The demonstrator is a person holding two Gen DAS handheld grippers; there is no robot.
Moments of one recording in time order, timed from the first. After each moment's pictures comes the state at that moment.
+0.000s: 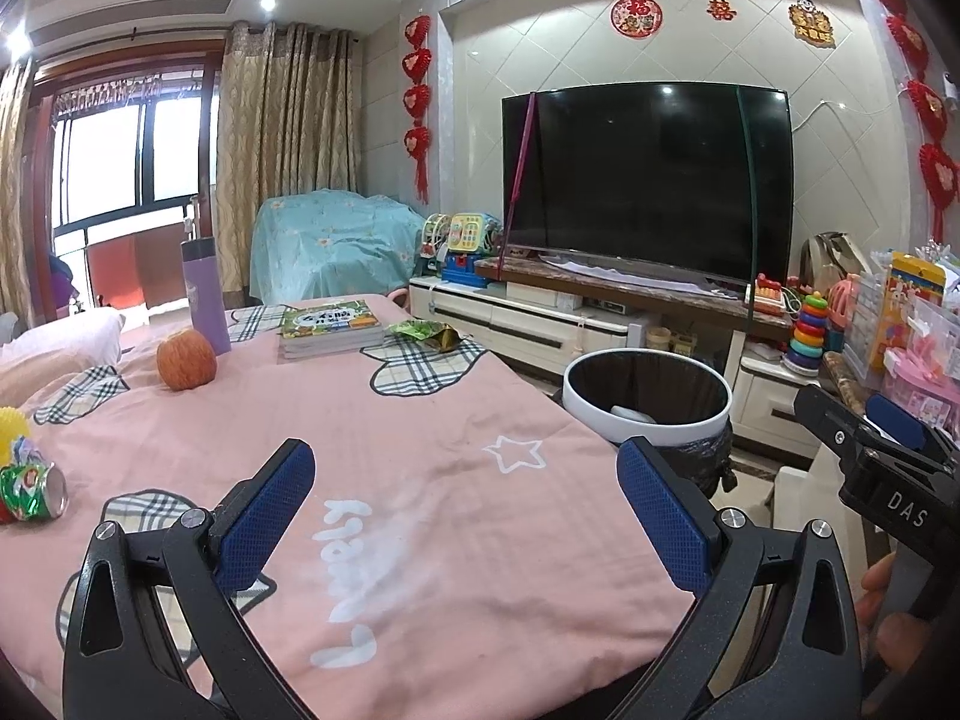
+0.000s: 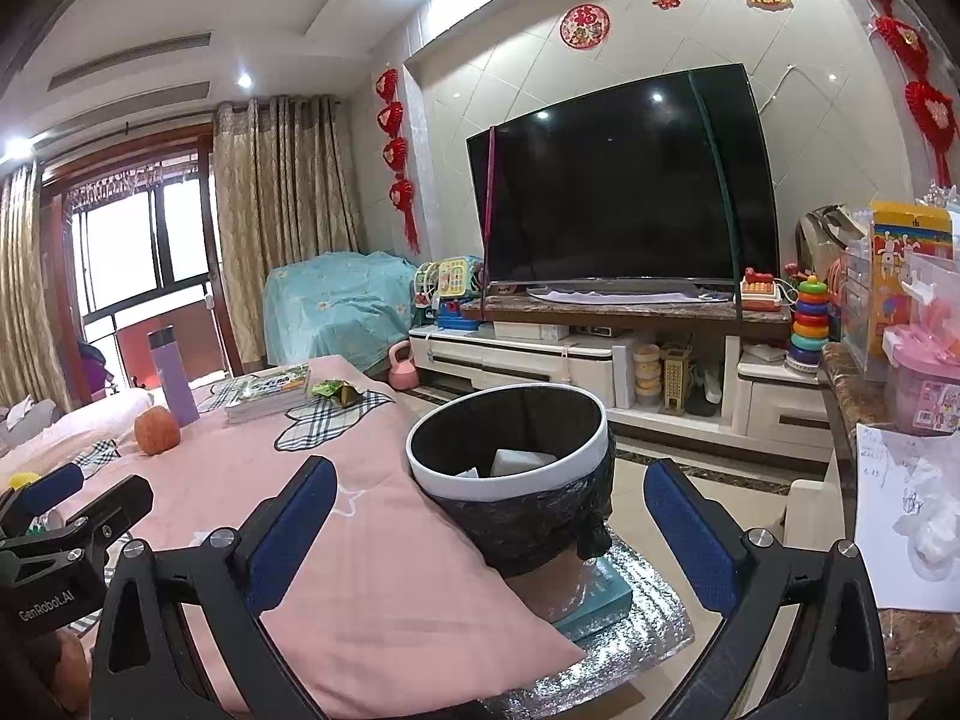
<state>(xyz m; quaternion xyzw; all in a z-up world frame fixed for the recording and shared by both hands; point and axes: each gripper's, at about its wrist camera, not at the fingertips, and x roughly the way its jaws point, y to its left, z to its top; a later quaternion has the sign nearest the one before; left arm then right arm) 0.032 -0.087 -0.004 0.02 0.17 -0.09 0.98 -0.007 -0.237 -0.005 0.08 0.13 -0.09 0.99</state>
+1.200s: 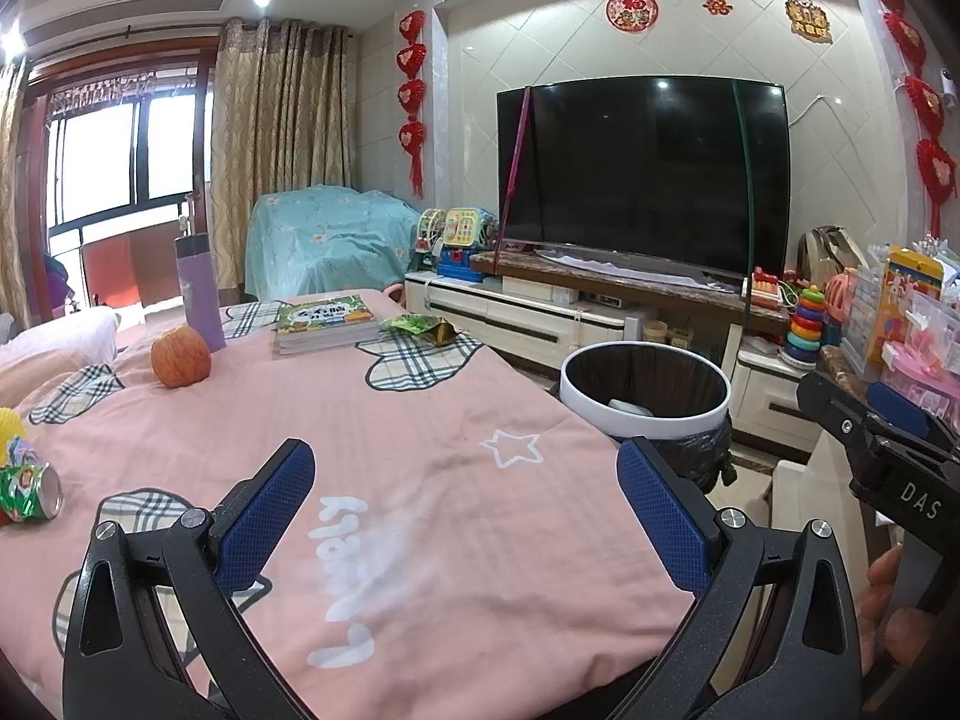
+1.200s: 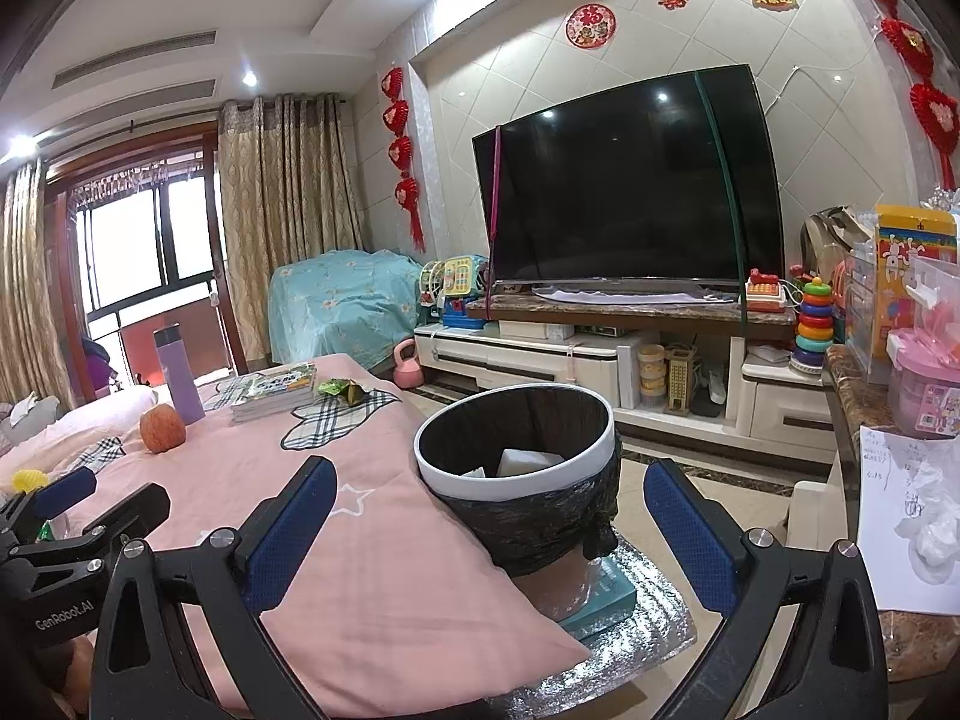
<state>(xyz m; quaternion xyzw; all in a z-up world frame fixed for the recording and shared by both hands) 0.032 -0.087 -0.007 0.02 0.17 -0.10 0.98 -0.009 -0.233 -0.003 0.07 0.13 -0.08 0.99</state>
